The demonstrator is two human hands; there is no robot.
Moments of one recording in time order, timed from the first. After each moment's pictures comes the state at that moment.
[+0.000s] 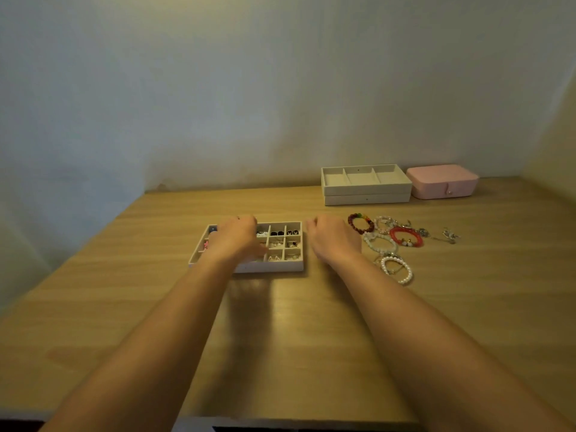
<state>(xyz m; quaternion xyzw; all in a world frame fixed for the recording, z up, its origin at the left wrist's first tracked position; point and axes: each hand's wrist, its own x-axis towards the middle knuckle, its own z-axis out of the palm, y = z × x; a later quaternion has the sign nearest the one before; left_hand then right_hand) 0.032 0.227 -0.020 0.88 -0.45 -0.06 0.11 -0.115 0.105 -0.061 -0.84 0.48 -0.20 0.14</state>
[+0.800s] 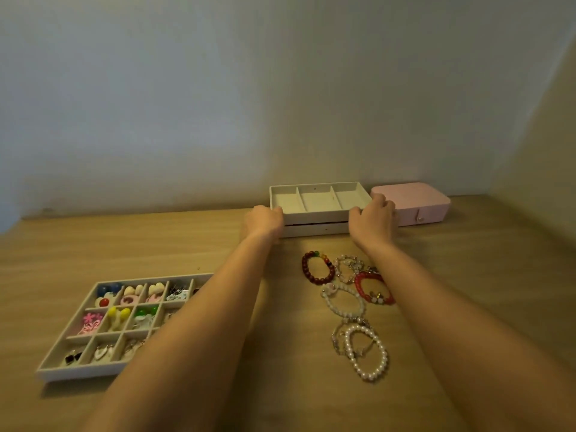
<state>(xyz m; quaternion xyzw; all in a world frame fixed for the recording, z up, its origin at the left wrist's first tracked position) 0.008 -0.037 -0.052 0.84 -0.35 -0.20 0.36 -0.183 -0.101 -0.051 -0.70 0.61 -0.33 0.18</state>
